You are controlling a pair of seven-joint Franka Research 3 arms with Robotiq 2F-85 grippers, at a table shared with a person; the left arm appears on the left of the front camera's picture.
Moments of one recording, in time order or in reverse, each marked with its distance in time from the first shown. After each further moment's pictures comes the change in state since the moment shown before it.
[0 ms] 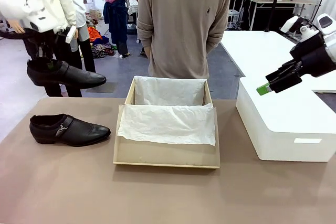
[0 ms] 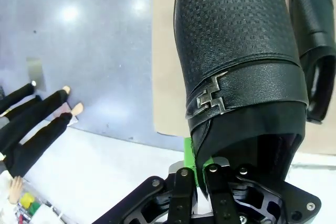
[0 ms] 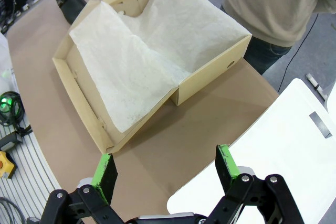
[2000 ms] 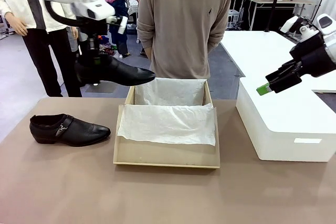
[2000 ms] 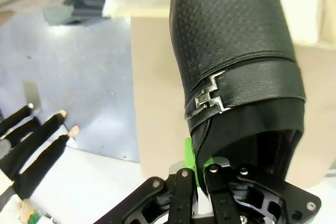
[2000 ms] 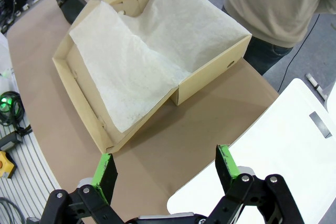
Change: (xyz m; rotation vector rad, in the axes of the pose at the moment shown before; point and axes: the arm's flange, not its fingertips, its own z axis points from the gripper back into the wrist) left arm 0.187 -0.063 0.054 -0.056 -0.021 -0.014; right arm 0.000 0.000 0.000 0.000 0.001 0.001
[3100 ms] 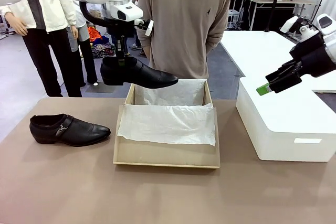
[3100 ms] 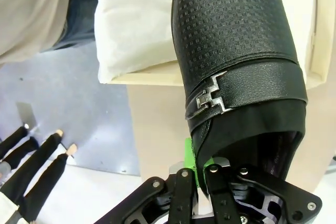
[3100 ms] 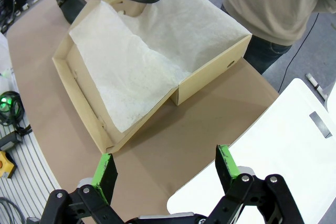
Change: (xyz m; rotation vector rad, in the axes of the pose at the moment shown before) left arm 0.078 0.003 -0.011 -0.064 -0.009 -0.052; right arm 0.000 0.000 0.000 0.000 0.001 0.000
